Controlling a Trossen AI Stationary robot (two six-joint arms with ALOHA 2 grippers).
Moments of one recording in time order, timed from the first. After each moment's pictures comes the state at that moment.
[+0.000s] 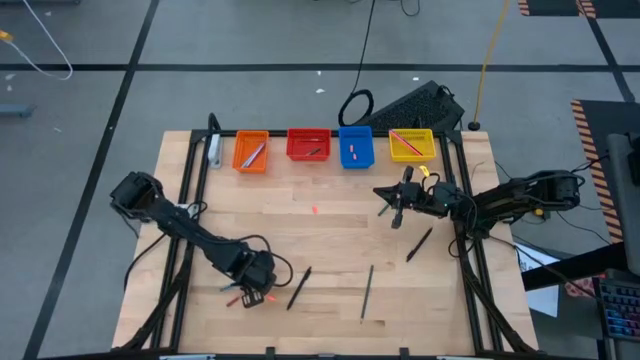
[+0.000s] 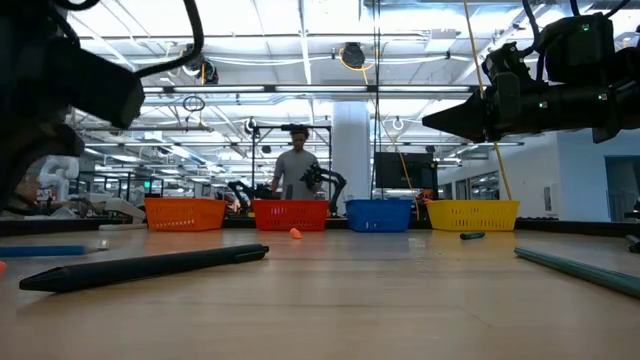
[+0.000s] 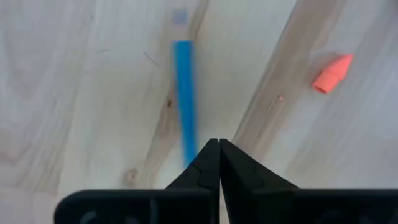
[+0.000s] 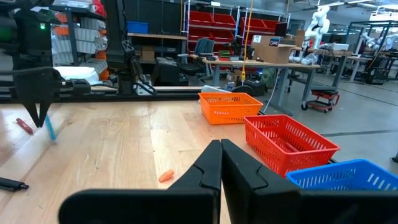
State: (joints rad) left arm -0.53 1.64 0.94 -0.75 0.10 -0.91; right arm -0.19 1.25 0.04 1.21 0.08 -0.06
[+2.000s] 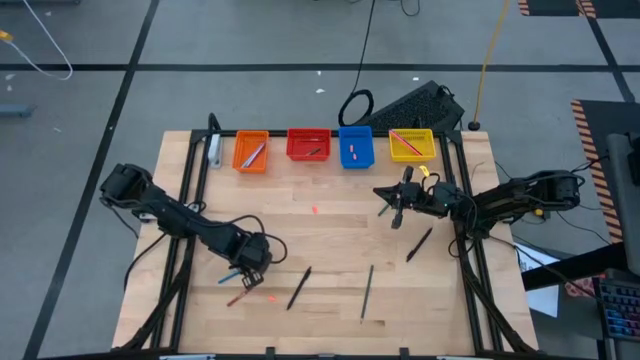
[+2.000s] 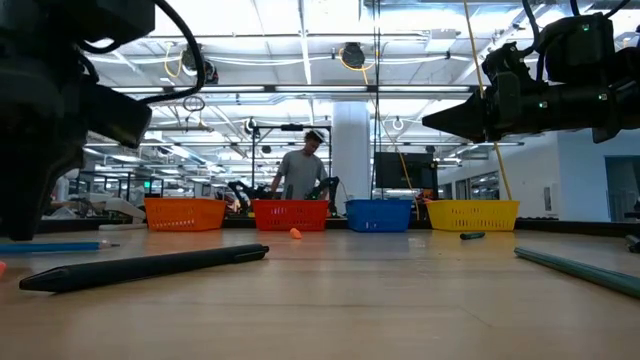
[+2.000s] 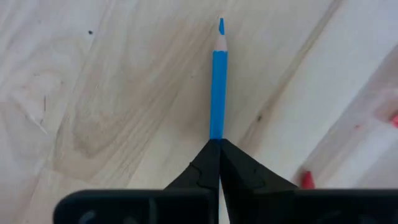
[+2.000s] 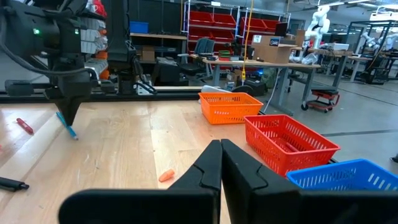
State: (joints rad) left arm -0.42 1.51 0.78 -0.70 0.08 -0.95; right arm -0.19 1.25 0.04 1.21 0.08 -0.06
